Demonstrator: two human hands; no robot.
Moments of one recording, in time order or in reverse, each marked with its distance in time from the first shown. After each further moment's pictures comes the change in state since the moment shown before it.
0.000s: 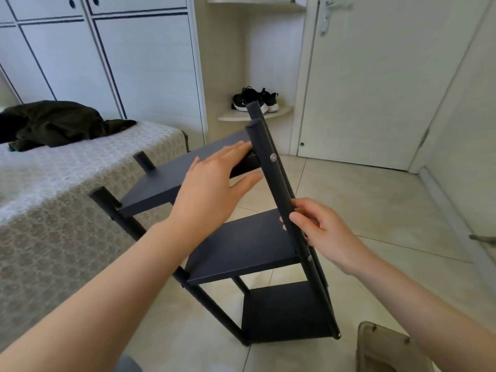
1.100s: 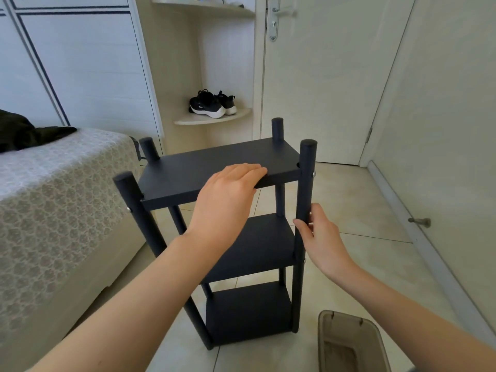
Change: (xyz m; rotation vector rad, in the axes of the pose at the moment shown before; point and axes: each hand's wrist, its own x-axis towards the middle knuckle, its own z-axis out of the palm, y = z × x) left_hand 0.010 0.062 0.076 0.123 0.013 0.296; right_hand -0.017 0.073 -0.049 -0.330 0.413 0.141
